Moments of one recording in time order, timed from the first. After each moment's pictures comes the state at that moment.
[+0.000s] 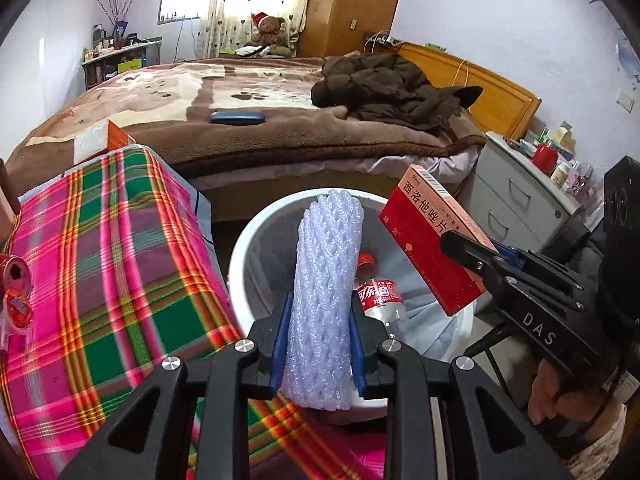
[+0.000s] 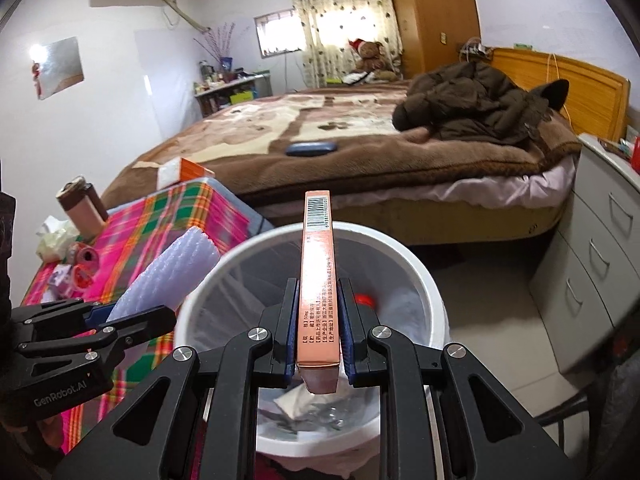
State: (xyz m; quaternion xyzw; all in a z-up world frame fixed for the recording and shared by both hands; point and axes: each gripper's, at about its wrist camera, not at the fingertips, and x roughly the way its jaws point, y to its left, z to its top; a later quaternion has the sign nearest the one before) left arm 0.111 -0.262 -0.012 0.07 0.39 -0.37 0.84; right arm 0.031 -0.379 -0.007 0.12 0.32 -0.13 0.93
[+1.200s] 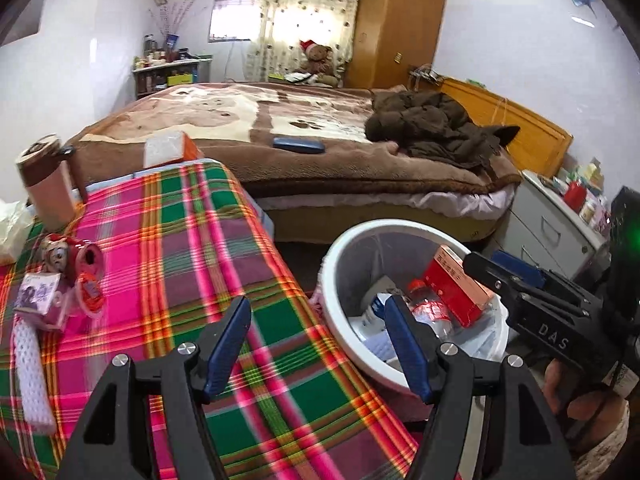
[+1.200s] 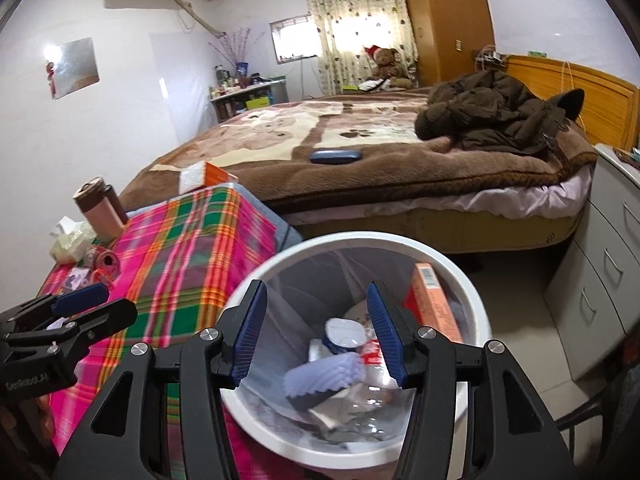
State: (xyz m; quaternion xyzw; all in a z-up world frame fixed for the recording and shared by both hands) left arm 0.116 -0.187 0.008 0.03 0.35 -0.30 0.89; right arm 0.037 -0.348 0.008 0.11 0.30 -0.10 0.94
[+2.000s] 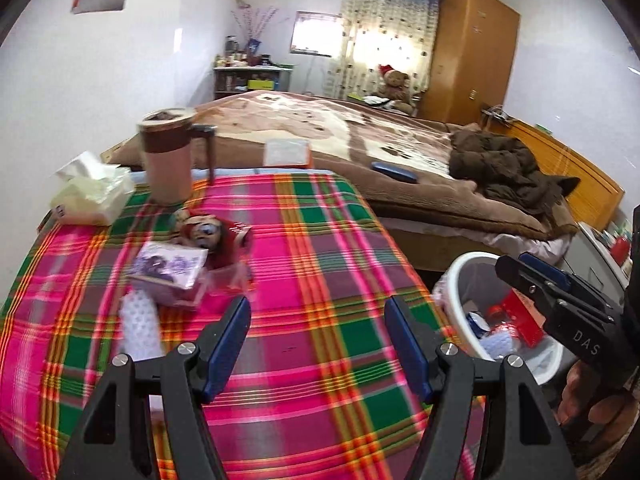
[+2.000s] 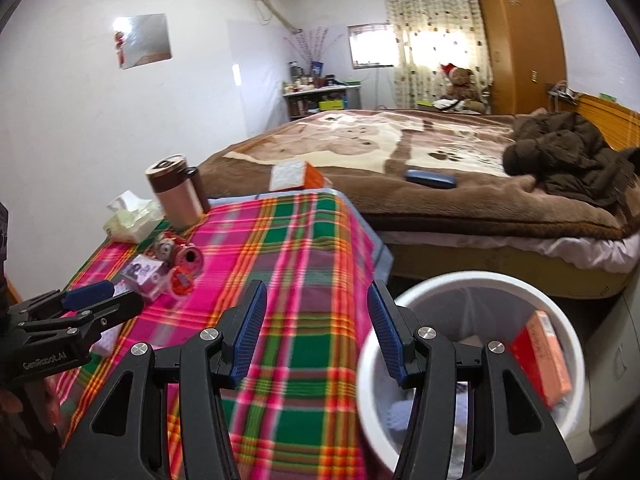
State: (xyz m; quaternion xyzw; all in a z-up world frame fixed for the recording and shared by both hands) left arm 0.137 -0.066 0.009 -0.02 0.34 -0.18 0.92; right arm 0.077 -0.265 0.019 0.06 0.28 0.01 0.96
